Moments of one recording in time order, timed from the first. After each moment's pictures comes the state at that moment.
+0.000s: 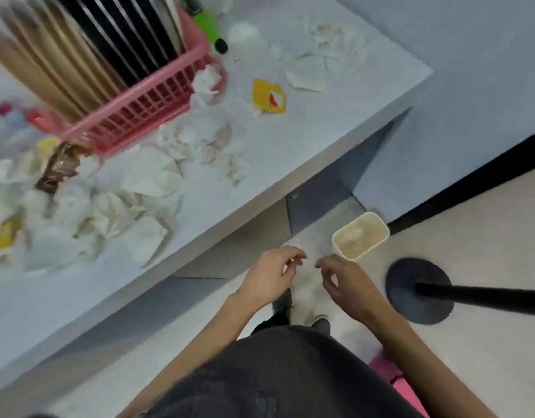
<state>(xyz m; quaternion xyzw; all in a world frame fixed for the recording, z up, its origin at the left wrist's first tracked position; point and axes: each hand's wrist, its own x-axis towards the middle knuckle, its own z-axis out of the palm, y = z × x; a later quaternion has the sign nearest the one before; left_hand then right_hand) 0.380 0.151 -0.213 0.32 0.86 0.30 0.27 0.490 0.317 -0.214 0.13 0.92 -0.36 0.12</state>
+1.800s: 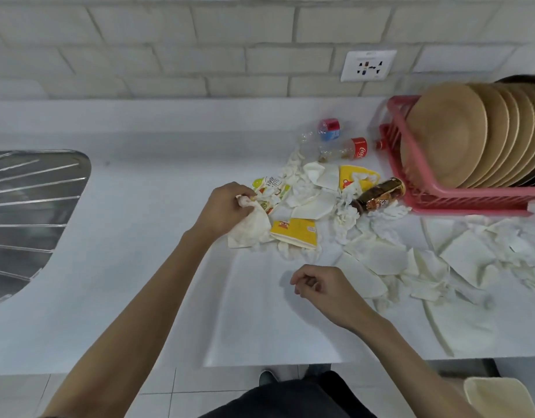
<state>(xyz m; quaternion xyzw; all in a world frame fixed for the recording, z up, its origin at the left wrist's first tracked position) 0.114 -0.492 -0.138 0.04 0.92 0.40 -0.05 0.227 -0.226 -0.135 -0.10 0.84 -0.49 0.23</state>
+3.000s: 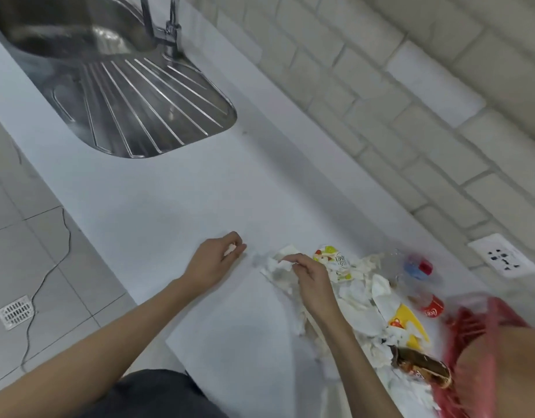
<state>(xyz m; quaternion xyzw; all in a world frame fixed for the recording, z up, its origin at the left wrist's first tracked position) 0.252 -0.529 -0.207 -0.27 0.83 0.45 -0.22 0.111 -0.359 -0.122 -0.31 0.81 -0.43 0.27</state>
